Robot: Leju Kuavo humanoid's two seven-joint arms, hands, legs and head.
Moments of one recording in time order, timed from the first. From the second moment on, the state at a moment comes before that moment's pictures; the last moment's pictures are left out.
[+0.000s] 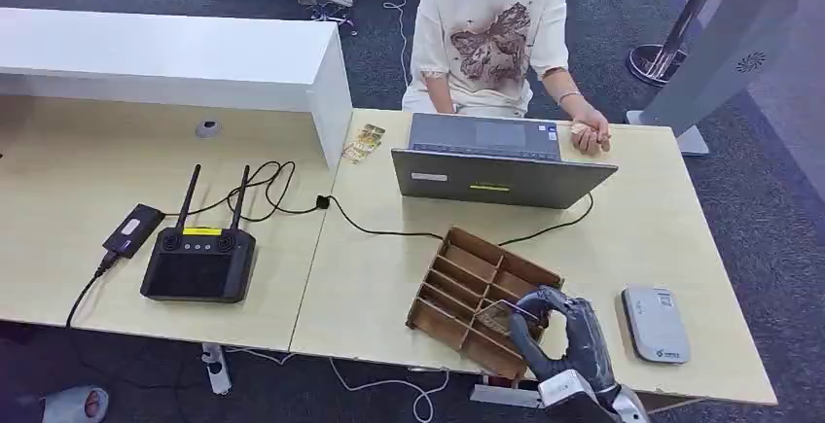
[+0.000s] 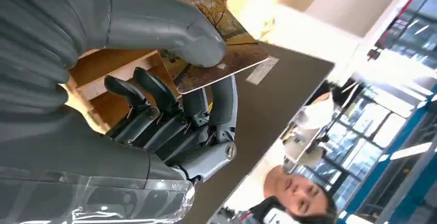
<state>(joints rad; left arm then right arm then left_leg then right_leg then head) -0.09 -0.07 -1.35 -0.12 1.49 0.38 -0.10 0.14 -0.20 0.44 -1.66 0.40 -0.29 -0.37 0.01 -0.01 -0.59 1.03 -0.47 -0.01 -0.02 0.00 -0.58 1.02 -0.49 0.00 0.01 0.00</state>
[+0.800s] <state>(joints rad) -0.09 -0.06 -1.35 -0.12 1.49 0.38 -0.09 0.03 -0.19 0.41 -1.72 0.42 -0.28 -0.39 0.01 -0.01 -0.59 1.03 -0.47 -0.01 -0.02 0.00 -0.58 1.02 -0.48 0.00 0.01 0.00</state>
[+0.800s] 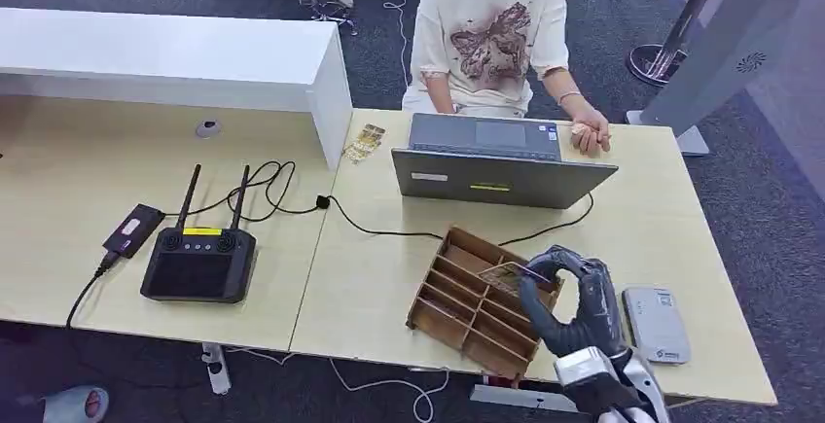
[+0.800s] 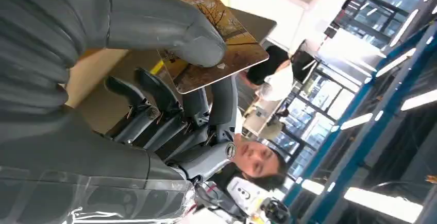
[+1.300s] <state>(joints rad) -0.10 -0.06 -1.35 -0.12 1.49 0.38 -0.10 -0.11 -0.23 0.40 -1.77 0.45 -0.27 -0.37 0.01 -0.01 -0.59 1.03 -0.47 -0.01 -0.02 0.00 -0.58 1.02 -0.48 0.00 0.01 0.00</state>
